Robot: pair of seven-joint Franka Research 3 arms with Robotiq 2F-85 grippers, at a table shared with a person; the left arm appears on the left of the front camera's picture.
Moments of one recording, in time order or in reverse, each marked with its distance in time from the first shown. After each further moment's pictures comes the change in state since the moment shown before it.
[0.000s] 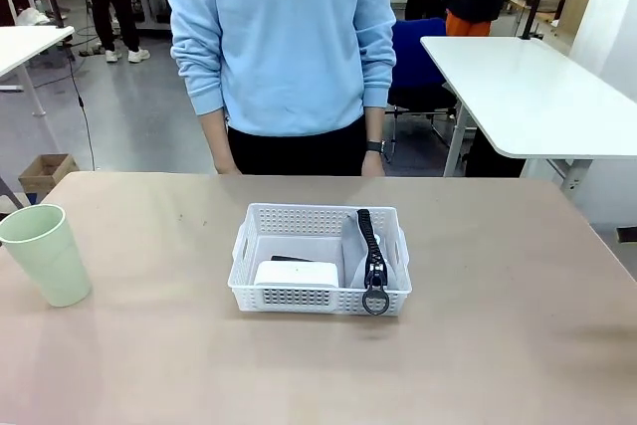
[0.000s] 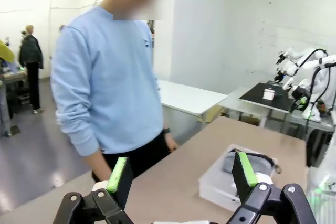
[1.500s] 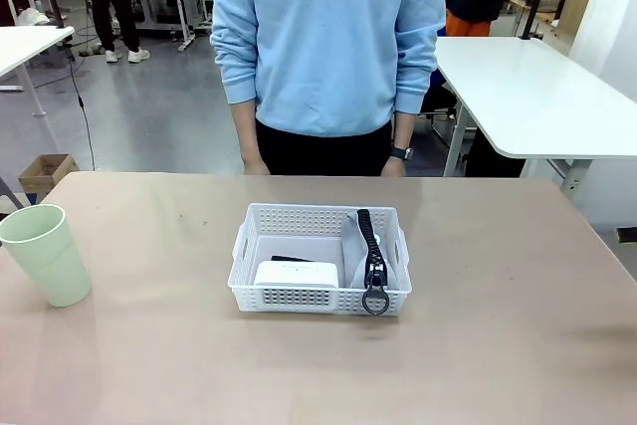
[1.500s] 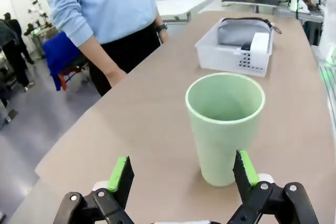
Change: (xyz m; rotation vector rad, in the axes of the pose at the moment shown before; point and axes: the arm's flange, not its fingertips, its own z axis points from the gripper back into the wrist) left arm -0.173 0.041 0.085 -0.110 0.339 -0.232; right arm 0.000 0.000 0.001 0.000 -0.001 -0.001
